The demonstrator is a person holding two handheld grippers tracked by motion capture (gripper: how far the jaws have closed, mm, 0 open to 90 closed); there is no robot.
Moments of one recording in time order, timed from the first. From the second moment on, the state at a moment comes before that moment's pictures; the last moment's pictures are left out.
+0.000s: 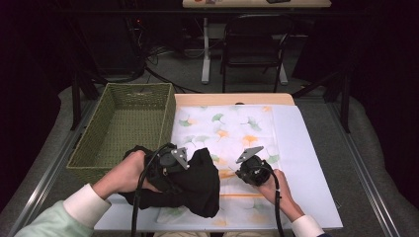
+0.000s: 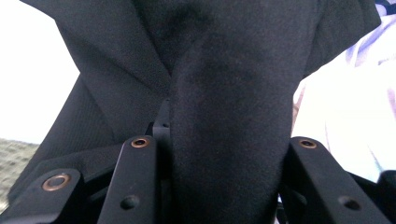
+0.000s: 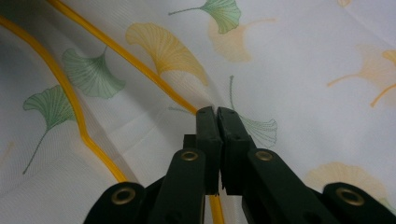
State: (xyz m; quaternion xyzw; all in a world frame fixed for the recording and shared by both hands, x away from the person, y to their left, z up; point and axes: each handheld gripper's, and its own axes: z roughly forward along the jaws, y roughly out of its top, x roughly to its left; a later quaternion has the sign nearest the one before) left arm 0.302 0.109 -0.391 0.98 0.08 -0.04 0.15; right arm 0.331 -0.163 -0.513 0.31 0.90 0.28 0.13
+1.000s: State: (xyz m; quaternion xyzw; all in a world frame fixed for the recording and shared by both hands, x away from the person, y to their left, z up) left arm 0.300 0.059 -0.455 0.98 0.06 -0.09 0.16; right arm 0.334 -0.167 -0.502 0.32 0.89 0.29 0.14
